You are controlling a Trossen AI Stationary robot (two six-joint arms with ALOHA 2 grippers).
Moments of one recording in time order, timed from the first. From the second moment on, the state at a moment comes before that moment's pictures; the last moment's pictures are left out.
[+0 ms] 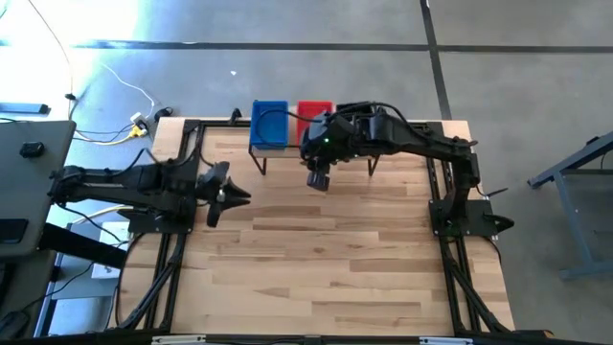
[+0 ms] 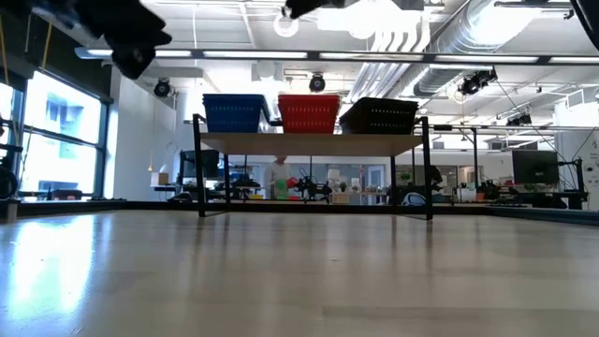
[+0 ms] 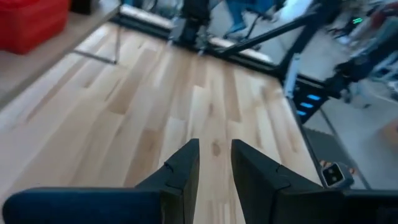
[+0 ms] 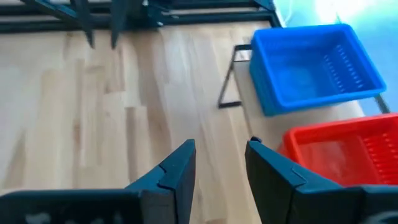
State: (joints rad) left arm 0.13 0.61 0.57 -0.32 0.08 -0.31; right arm -0.09 1.87 2.17 -1.09 0.13 -0.02
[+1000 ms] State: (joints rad) left arm 0.10 0.23 0.01 0.15 0.14 -0.26; right arm -0.03 1.43 2.31 -1.39 0.28 0.07
